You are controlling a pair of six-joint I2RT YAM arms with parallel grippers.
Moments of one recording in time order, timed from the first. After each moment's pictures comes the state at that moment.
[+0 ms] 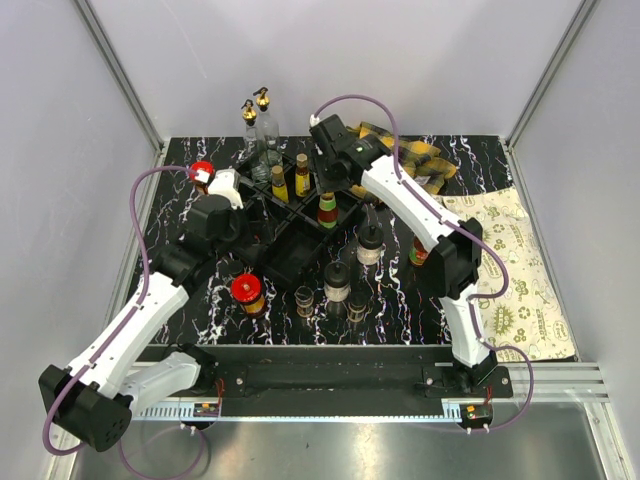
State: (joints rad) left arm -0.46 0.99 0.93 -0.44 -0.12 -0.42; right arm 0.68 2.15 2.28 -0.99 0.15 0.32
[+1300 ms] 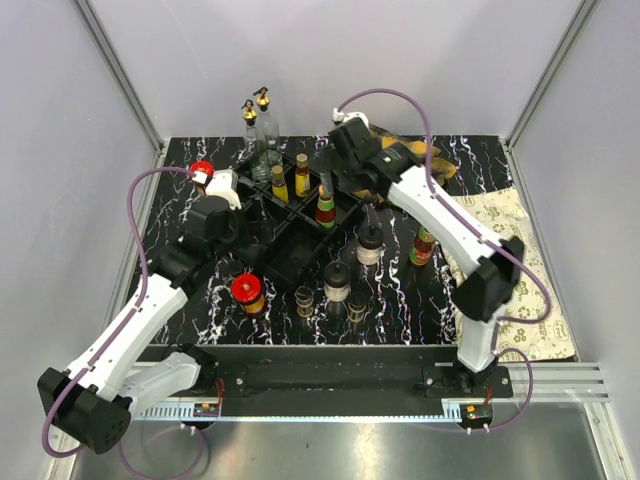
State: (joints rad) left arm -0.46 0.98 0.93 -0.45 -0.14 -0.43; right arm 0.70 1.91 2.03 -0.91 0.32 0.34
